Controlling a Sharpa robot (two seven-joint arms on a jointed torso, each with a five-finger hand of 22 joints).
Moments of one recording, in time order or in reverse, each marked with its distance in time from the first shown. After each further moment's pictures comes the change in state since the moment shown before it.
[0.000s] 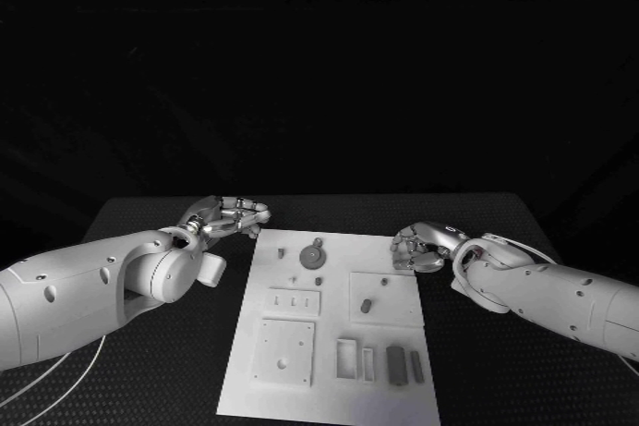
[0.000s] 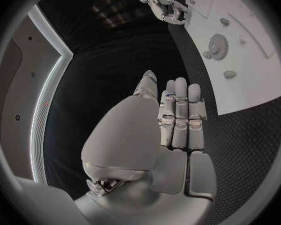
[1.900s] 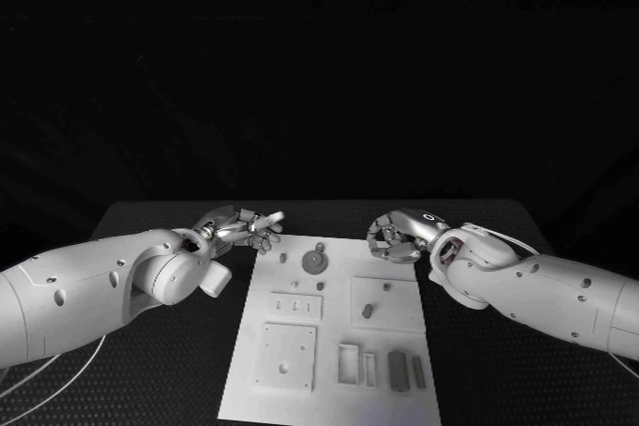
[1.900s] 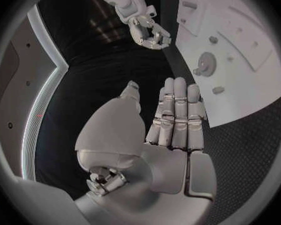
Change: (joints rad) left arm 0.019 0.010 0.001 0.014 -0.143 0.115 -0.151; left_hand -0.411 0.032 0.038 0.002 -0.062 0.100 -0.045 0.004 0.027 0.083 -0.039 0.005 0.050 0.009 -0.009 0.011 0.011 0.009 0.000 -0.008 0.016 0.000; right arm 0.059 0.000 0.030 0.240 -0.158 -0.039 -0.190; right_hand 0.005 0.089 0.107 0.000 0.000 0.037 -0.037 0.034 0.015 0.077 -0.037 0.069 0.055 0.009 -0.015 0.000 0.006 0.010 0.008 0.000 0.016 0.000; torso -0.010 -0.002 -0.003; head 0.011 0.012
